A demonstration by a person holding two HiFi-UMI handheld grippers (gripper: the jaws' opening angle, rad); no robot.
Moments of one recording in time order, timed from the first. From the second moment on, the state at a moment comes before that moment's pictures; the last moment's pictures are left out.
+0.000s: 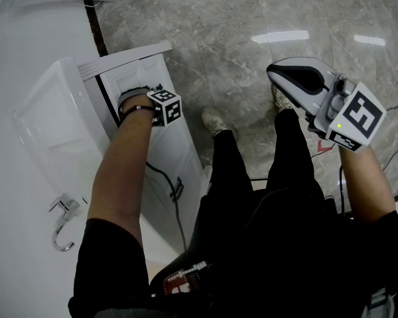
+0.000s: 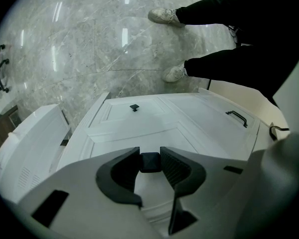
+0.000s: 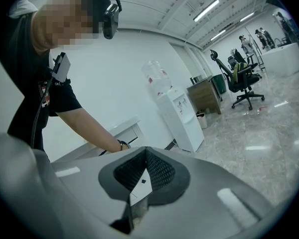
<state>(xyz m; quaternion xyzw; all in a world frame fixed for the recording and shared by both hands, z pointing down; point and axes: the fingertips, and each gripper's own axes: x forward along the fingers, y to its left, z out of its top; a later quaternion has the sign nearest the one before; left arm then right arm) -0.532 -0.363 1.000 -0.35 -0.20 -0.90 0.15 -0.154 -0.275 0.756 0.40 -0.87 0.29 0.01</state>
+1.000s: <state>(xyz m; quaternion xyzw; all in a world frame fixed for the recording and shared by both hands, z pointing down) -0.556 -0.373 0.998 -0.34 -0.18 -0.91 0.14 -0.159 -0.272 0.756 0.39 -0.87 0.29 0.02</state>
